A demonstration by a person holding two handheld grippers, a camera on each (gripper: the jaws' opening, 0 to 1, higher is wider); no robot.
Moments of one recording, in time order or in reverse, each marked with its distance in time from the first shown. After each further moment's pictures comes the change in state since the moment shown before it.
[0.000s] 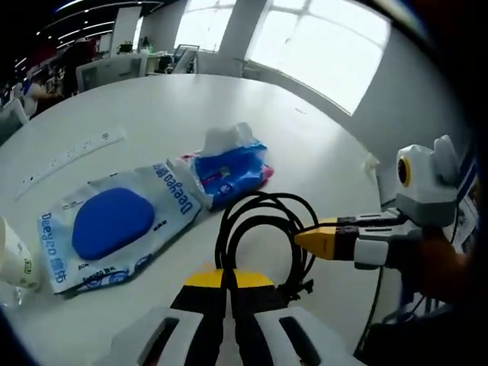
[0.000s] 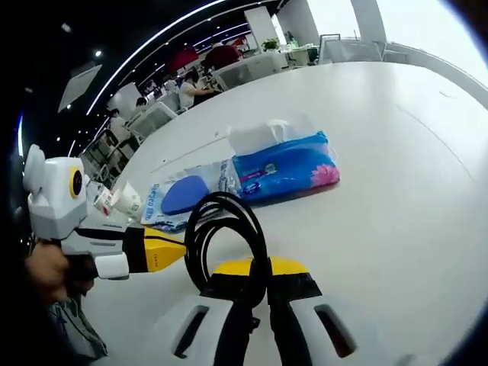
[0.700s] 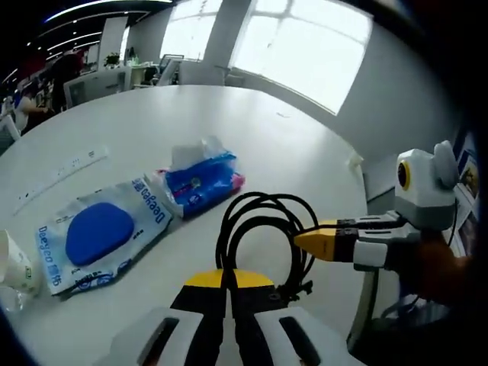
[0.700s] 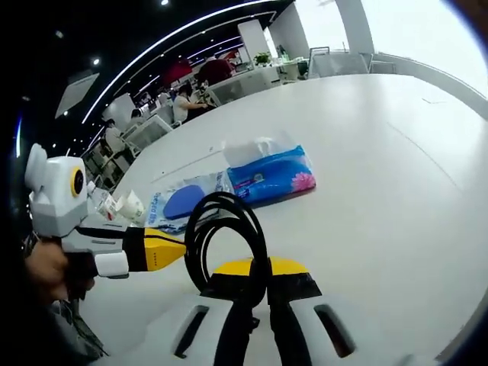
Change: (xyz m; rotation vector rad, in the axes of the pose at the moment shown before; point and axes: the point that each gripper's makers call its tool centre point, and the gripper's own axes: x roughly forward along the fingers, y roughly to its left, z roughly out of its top) left arm -0.020 -0.035 0.006 0.061 -0.051 -0.044; right arm -0.047 -0.006 0.001 0.012 -0.089 -0.043
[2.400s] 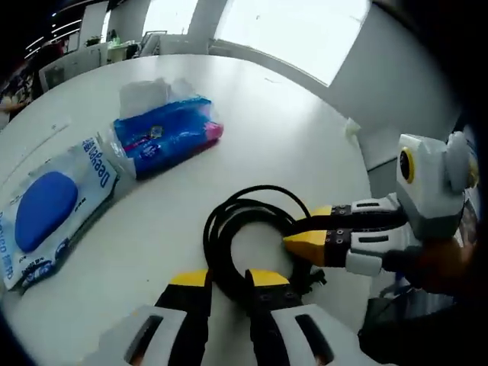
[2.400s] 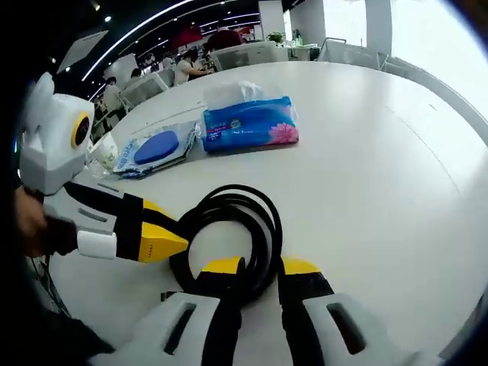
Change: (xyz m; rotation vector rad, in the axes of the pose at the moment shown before) left arm 0.058 -0.026 -0.048 0.044 0.155 -0.067; right arm 0.019 -0.043 -0.060 -0.143 0.107 -0.089
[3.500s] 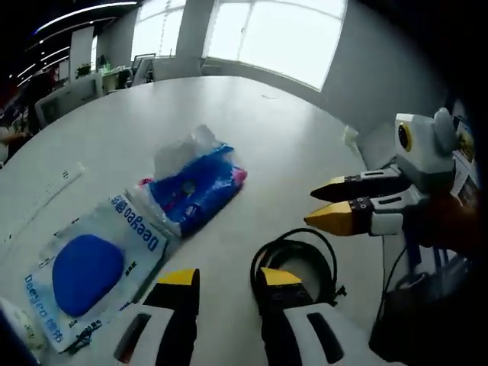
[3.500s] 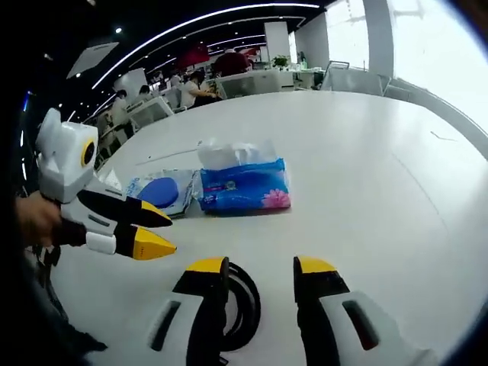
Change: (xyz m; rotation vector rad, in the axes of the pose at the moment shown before) left arm -0.021 0.036 0.050 0.120 -0.083 0.016; right arm -0.012 -0.012 0.067 -0.045 -0.113 0.034
